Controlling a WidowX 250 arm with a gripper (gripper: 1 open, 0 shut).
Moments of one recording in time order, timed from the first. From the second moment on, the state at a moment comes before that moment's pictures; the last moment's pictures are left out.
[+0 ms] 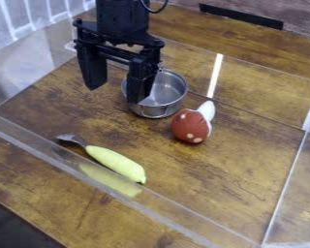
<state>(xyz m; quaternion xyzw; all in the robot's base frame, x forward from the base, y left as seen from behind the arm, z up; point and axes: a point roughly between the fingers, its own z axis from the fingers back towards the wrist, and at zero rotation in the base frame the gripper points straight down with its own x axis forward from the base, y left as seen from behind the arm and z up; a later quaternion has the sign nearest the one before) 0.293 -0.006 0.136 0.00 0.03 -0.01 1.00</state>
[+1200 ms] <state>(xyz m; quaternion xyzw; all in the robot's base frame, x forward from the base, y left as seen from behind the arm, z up) 0.354 -0.083 0.066 0.00 0.02 -0.08 1.00</state>
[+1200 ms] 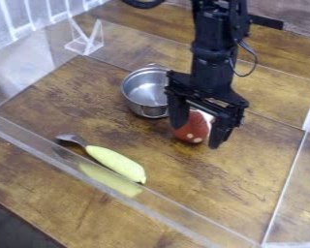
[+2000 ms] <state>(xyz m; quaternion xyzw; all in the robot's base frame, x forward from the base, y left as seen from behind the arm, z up) 0.397 -0.080 0.053 0.00 0.02 -0.09 1.00</state>
